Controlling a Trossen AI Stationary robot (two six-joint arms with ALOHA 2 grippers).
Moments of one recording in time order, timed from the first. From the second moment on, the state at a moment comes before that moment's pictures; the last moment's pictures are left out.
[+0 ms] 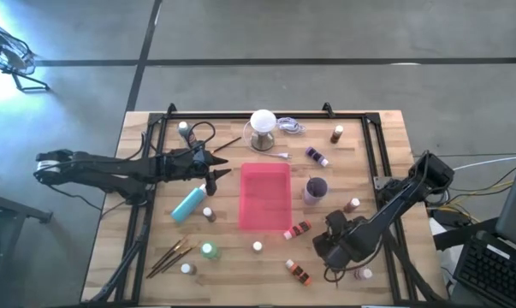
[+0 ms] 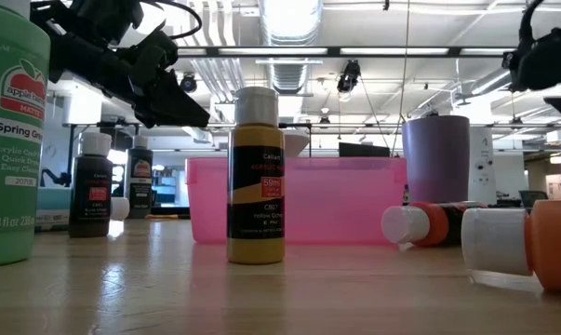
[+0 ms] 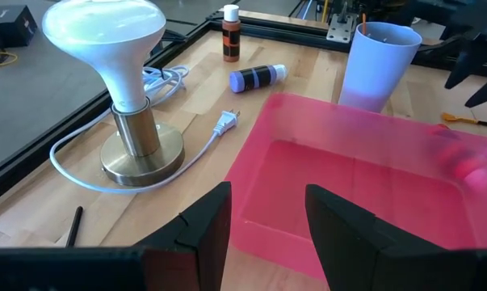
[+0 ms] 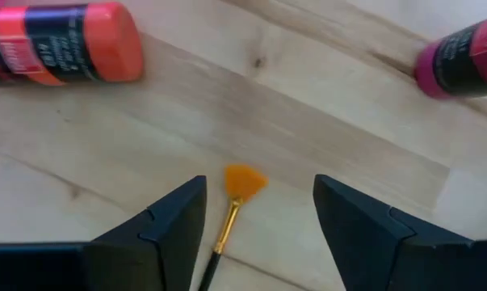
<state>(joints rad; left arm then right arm) 0.14 0.98 0.40 0.25 -0.16 -0.11 0.73 1.69 1.02 -1.00 0.25 1.93</state>
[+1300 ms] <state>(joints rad) 0.14 0.98 0.40 0.24 -0.16 -0.11 0.72 1.70 0.88 -0.76 0.18 1.93</state>
